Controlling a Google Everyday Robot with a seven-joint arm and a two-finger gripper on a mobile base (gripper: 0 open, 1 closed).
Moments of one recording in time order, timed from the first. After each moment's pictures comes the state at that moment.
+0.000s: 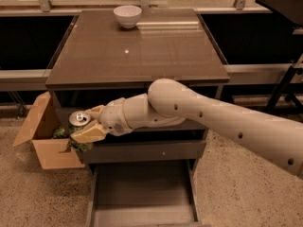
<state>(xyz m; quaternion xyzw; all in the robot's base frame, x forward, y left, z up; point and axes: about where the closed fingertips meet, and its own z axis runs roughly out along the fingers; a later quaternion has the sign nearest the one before) 0.500 0.180 0.779 -0.55 0.61 0.41 0.39</state>
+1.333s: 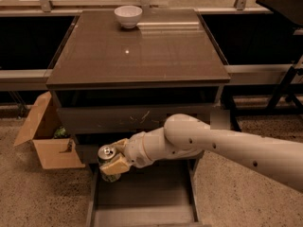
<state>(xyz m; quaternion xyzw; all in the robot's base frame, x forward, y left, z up) 0.469 0.119 0.660 -0.55 0.68 0.36 0.33</state>
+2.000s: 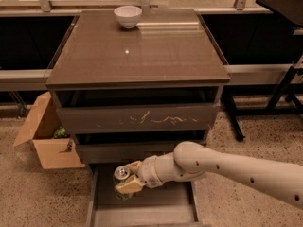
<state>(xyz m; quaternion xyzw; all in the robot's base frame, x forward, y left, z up) 0.458 0.083 0.543 -0.52 0.70 0.38 0.31</state>
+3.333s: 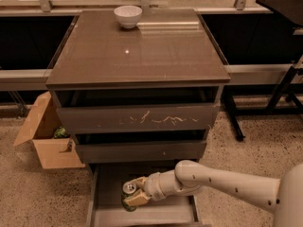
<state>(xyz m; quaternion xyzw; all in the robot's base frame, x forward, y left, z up) 0.462 0.069 0.407 -0.51 0.70 0.40 0.30</state>
